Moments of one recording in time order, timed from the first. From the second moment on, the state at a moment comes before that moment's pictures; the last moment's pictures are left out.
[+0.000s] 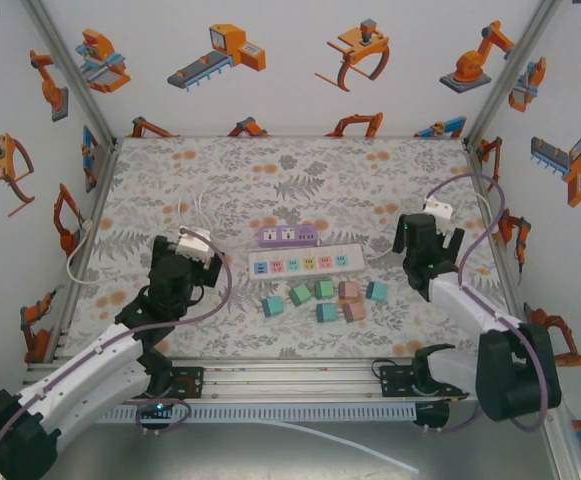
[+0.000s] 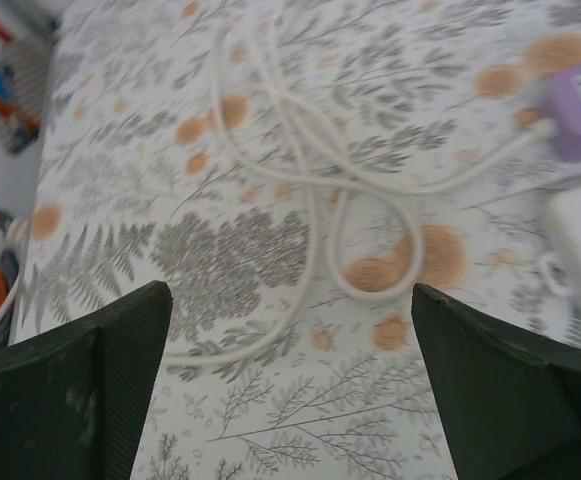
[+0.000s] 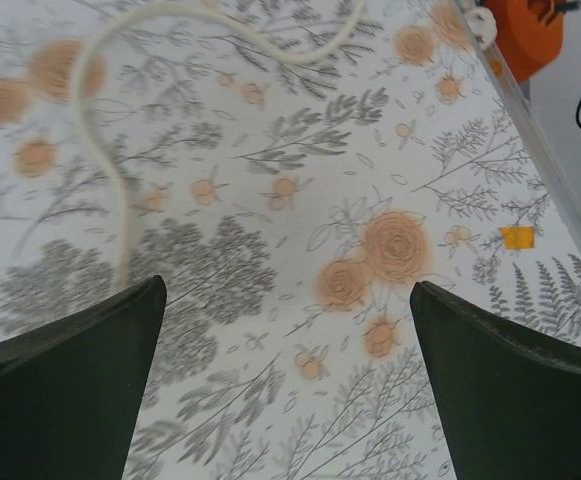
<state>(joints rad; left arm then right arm) -0.63 0.74 0.33 0.07 -0.58 0.14 0.18 1.21 0.53 0.04 0.59 0.20</state>
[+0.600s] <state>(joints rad) -0.14 1.41 0.33 0.64 -0.33 0.03 0.03 1.52 0.45 0.57 0.30 0.03</state>
